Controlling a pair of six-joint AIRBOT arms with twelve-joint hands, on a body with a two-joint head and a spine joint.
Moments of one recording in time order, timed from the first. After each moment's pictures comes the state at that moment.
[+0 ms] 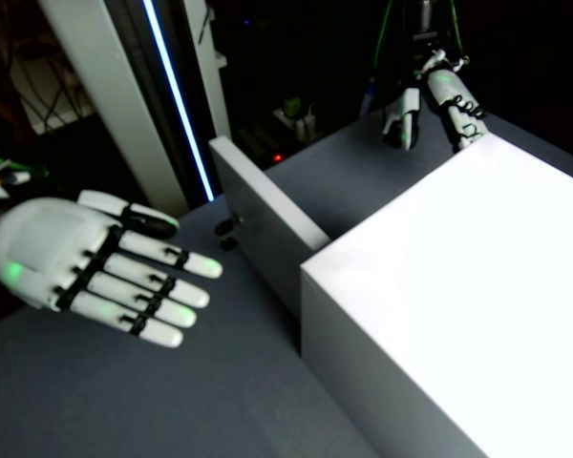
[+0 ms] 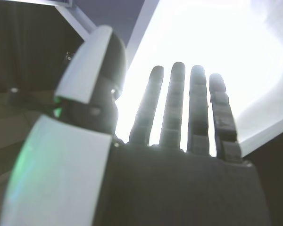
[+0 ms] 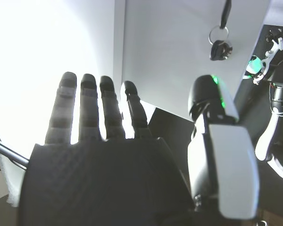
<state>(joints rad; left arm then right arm) 1.16 -0.95 1.15 -0.13 -1.38 0.40 -1.31 -0.67 0.80 0.21 1.35 -0.77</state>
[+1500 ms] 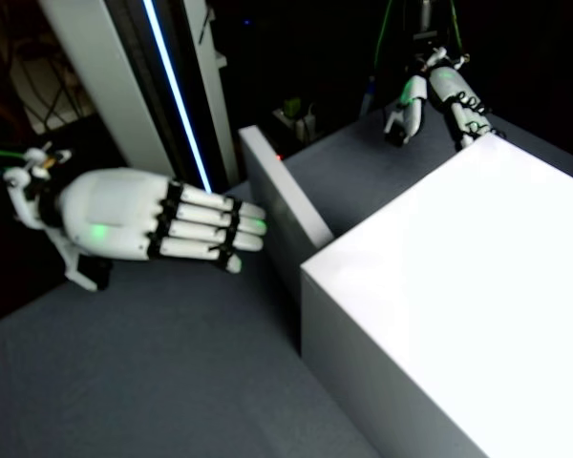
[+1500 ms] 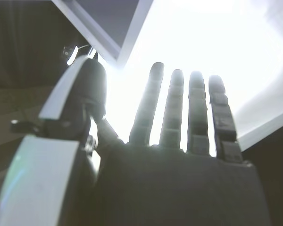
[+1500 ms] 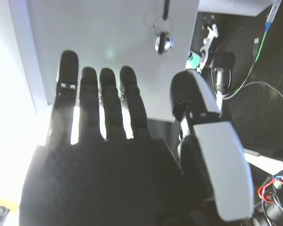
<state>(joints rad) 1.17 -0.94 1.15 -0.16 -1.41 0.40 -1.07 -0.72 0.84 -0.13 1.17 -0.69</state>
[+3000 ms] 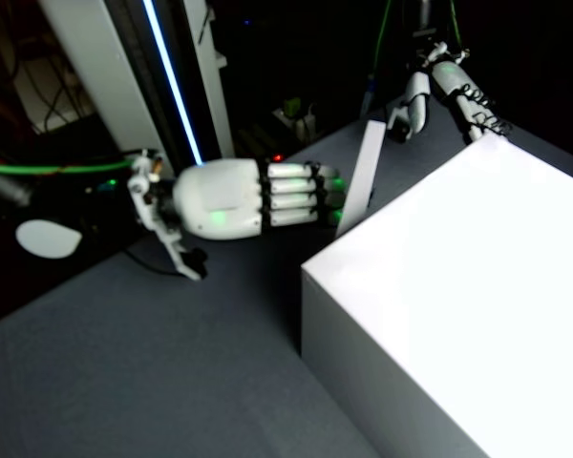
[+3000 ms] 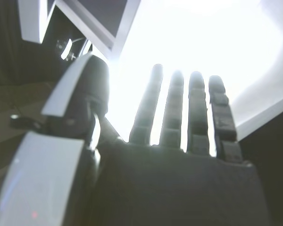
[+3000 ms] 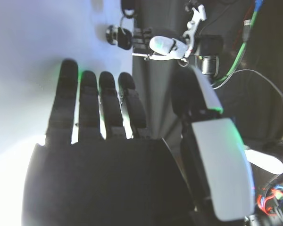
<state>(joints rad) 1.21 -0.93 1.13 -0.20 -1.46 0.40 -0.74 -1.03 1.02 -0.31 0.97 -0.61</state>
